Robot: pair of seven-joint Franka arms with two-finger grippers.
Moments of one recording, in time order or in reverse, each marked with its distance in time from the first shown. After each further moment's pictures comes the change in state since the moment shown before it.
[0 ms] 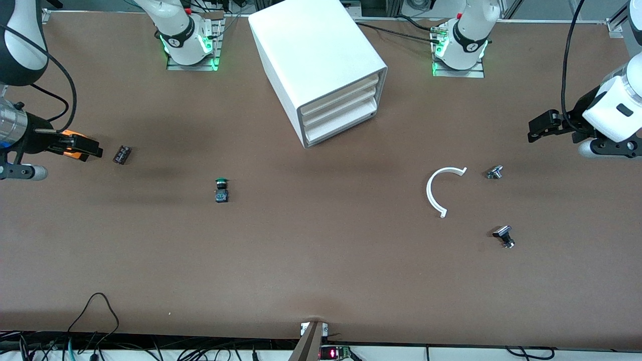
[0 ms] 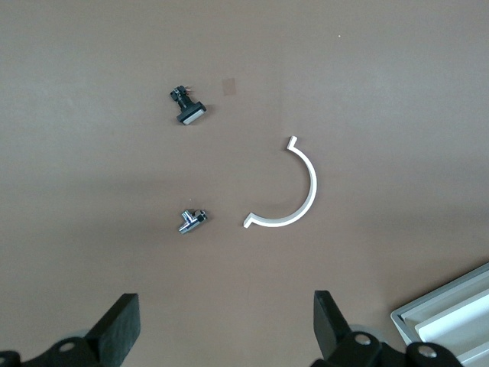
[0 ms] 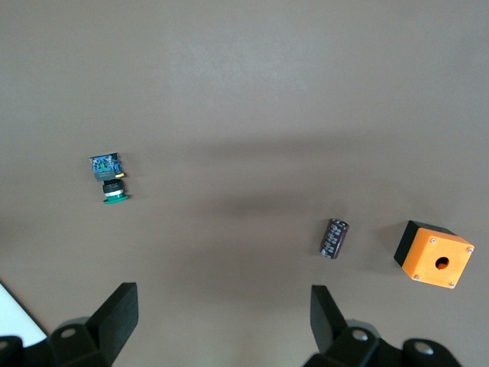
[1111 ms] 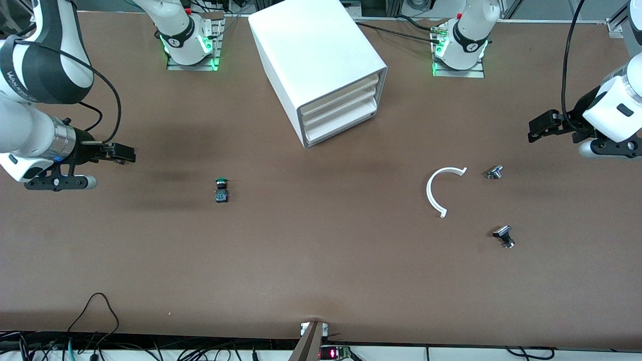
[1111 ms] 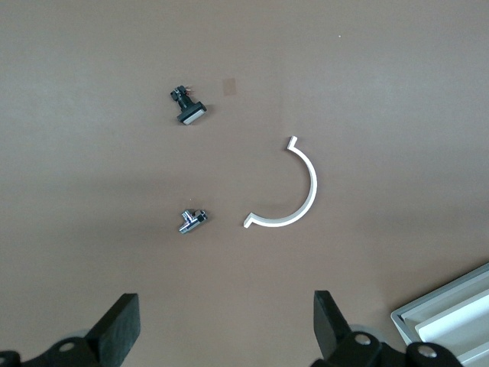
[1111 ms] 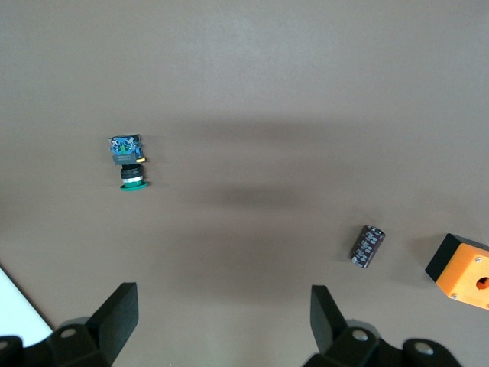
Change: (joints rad) left arm 0.001 0.000 0.000 0.000 0.000 0.000 0.000; right arm 0.088 0.050 0.003 -0.030 0.000 0.028 0.007
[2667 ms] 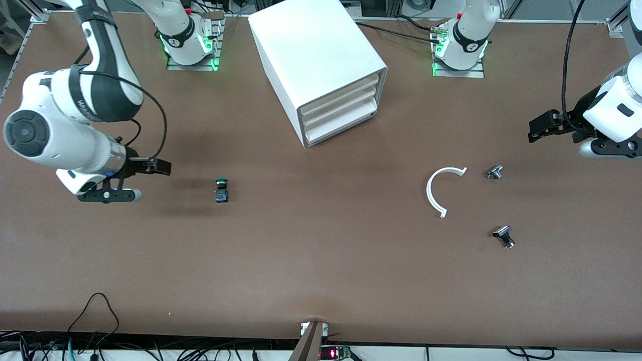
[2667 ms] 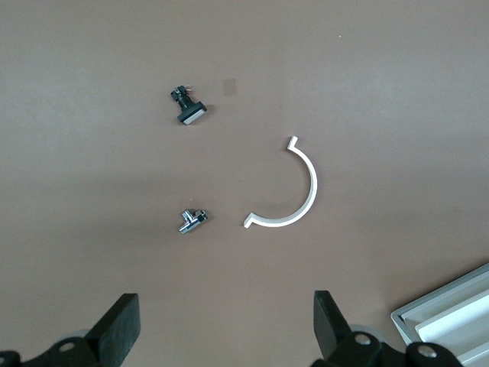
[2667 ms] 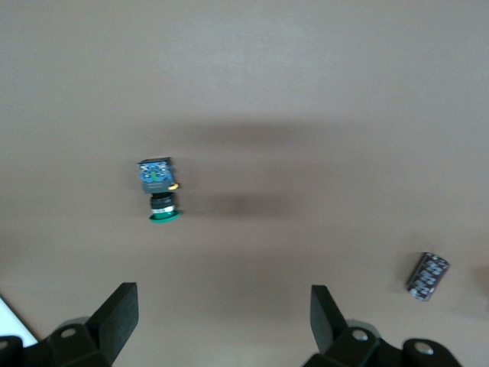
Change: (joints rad) left arm 0.000 0.000 0.000 0.000 0.000 0.000 0.000; right arm 0.113 0.061 0.003 -0.066 0.002 0.157 0.134
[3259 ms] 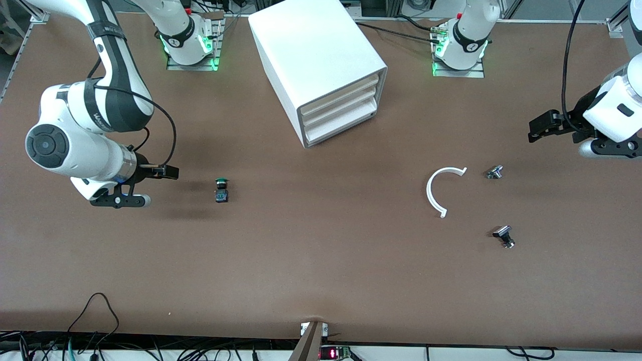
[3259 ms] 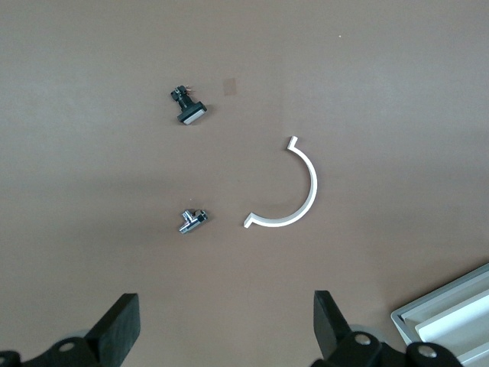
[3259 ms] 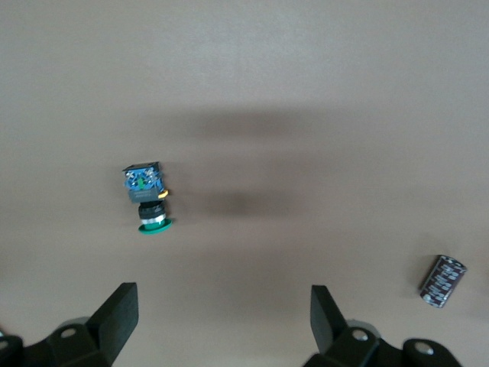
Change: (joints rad) left arm 0.000 0.000 0.000 0.000 0.000 0.000 0.000; right arm -0.004 0.053 -0.012 -0.026 0.000 0.052 0.031
